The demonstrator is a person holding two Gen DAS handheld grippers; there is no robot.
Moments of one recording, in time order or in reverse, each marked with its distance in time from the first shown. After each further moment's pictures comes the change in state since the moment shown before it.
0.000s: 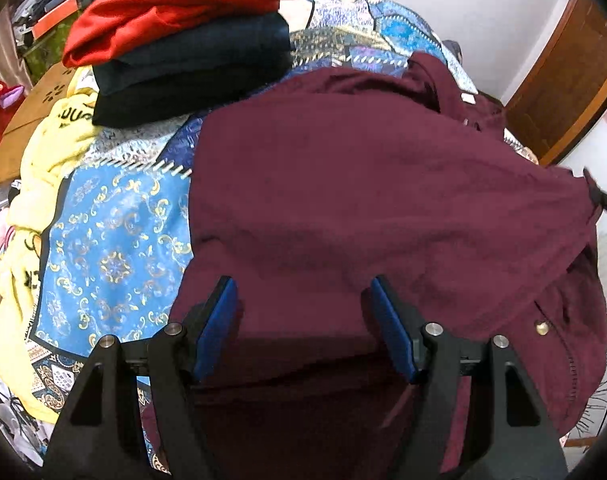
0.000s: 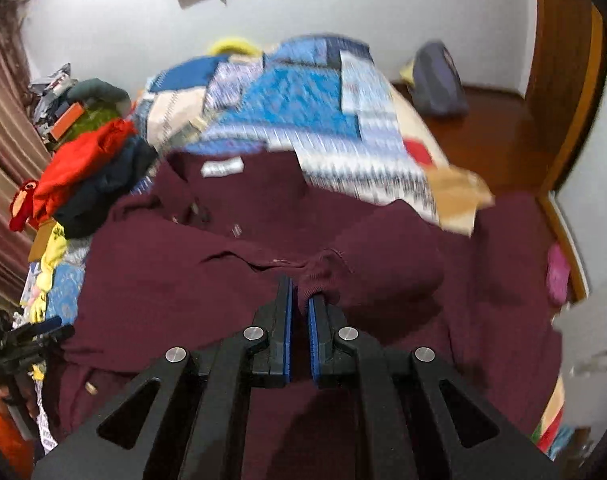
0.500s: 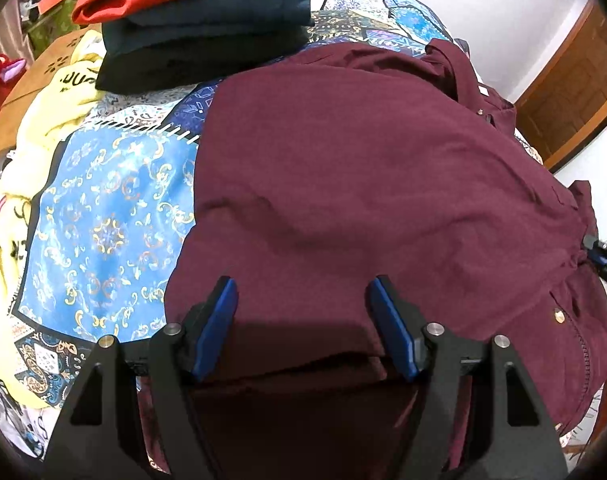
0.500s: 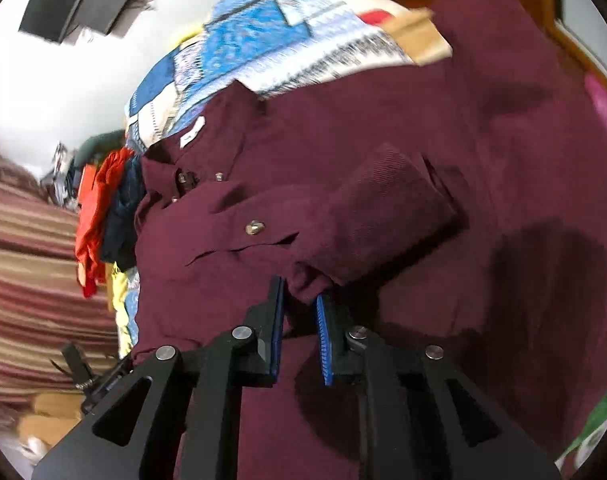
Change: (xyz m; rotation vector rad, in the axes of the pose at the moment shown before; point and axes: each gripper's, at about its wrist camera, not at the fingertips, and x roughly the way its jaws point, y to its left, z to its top) left arm 0.009 0.014 -0.012 -0.056 0.030 -0.023; right arm 0.022 -0.080 -0.045 0.435 0.200 0.276
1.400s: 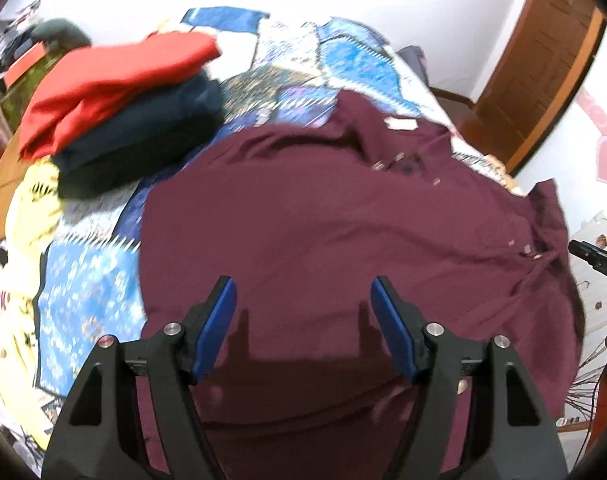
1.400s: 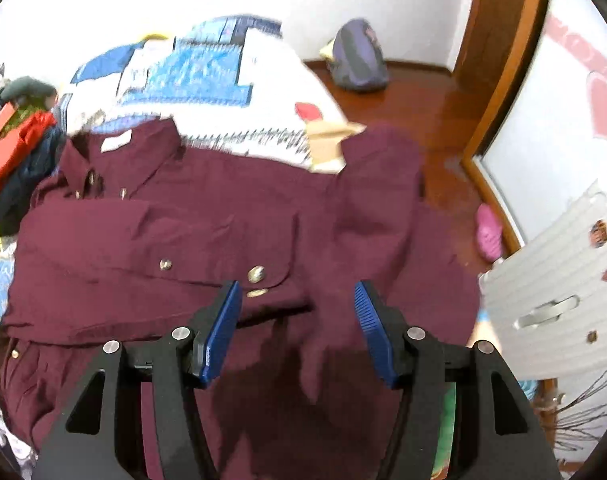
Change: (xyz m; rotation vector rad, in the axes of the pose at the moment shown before) left arm -0.039 -0.089 0.051 0.176 -0.116 -0.042; right arm -0.071 0.017 0.004 -0.331 -0.251 -0.535
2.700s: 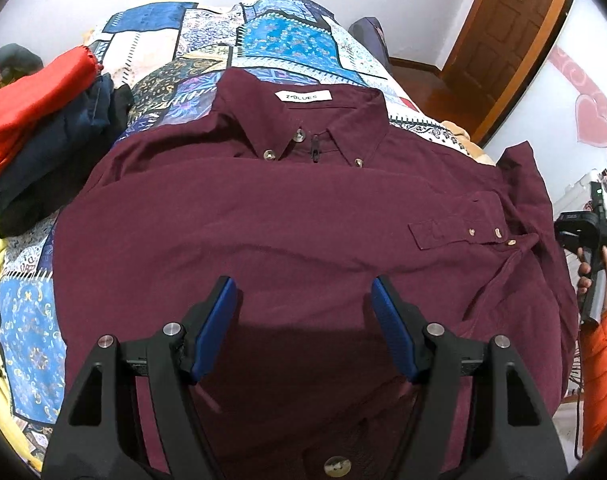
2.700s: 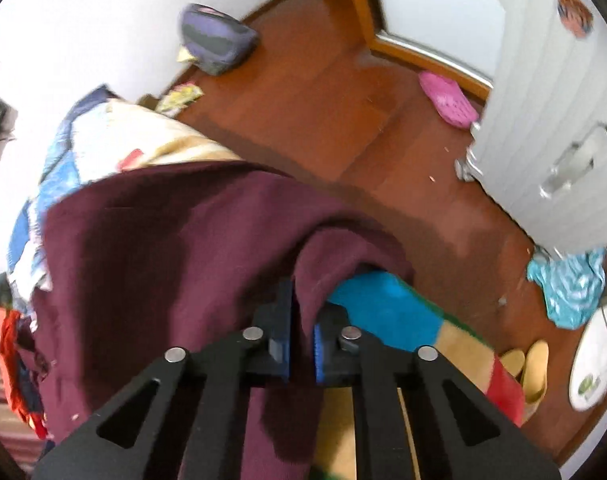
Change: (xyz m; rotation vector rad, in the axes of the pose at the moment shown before) left arm 0.048 -0.082 0.008 0.103 0.080 -0.060; right arm 0.093 -0.175 -0.006 0.635 0.099 0.091
